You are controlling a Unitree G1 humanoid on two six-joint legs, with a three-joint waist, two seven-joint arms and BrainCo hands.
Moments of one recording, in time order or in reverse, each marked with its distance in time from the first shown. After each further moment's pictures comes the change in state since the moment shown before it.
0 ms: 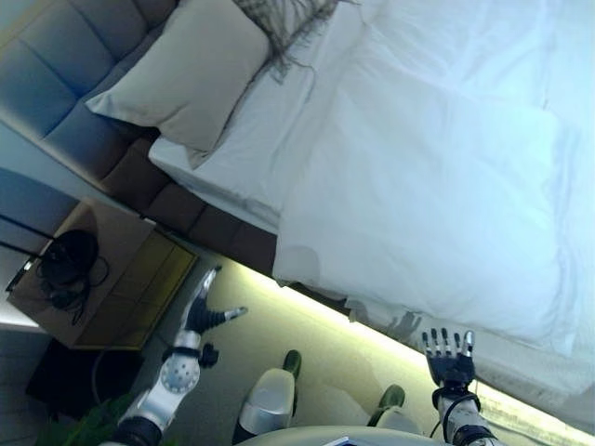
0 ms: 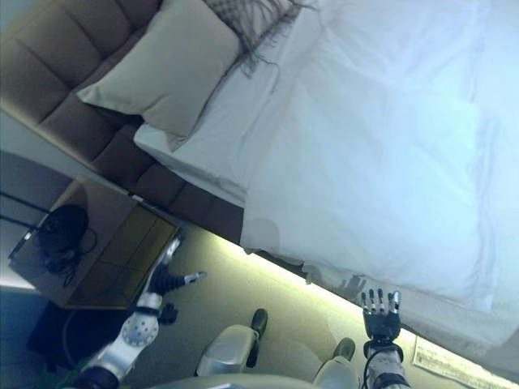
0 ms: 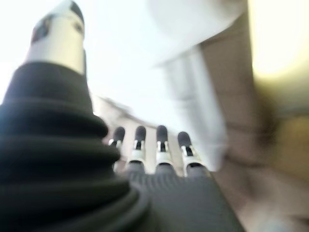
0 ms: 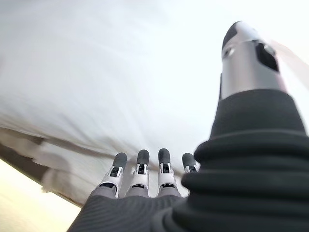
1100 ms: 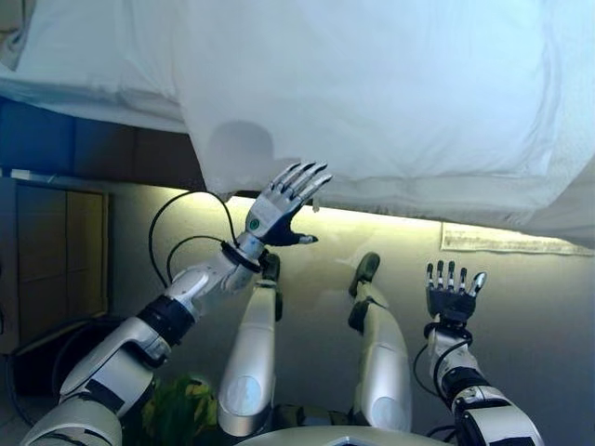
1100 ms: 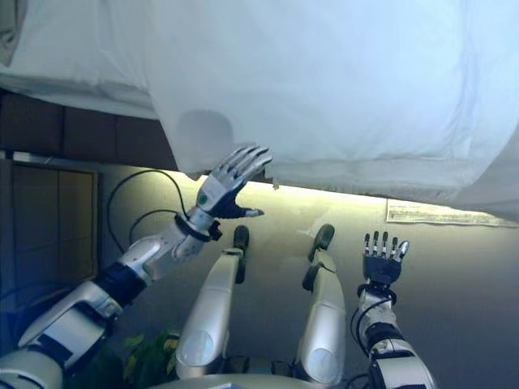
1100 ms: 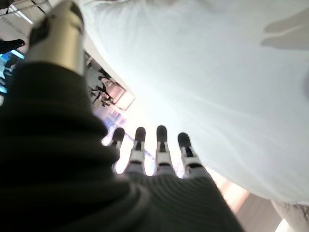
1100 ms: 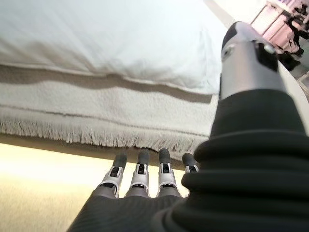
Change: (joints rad) left arm -0.562 0.045 -0.360 -0.154 0.452 0.204 0.236; right arm -0.219 0.004 0.117 -0.215 0.221 -0.111 -0.039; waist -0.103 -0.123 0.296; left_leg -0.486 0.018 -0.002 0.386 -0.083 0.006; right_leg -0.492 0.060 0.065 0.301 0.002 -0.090
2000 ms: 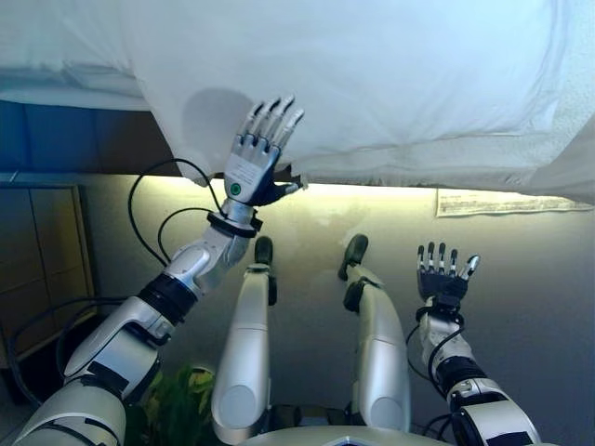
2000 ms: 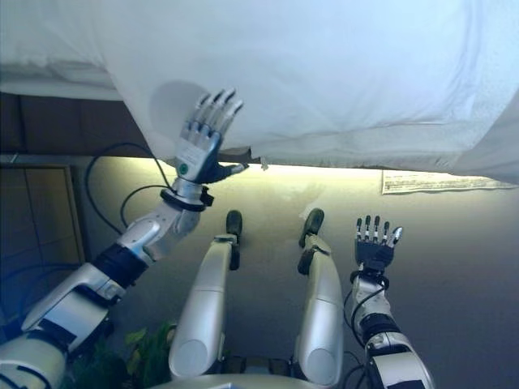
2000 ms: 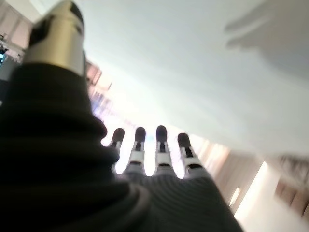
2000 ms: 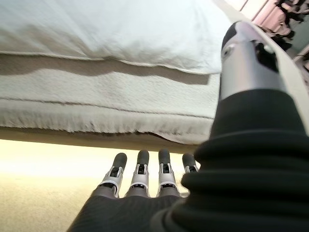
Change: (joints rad) left arm -0.087 -0.001 0.059 0.006 0.075 0.249 0.230; right arm -0.011 -0.009 0.043 -0.077 0.064 0.003 -0.002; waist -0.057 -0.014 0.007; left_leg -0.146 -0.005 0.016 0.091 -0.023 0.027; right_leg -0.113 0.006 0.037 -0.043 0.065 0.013
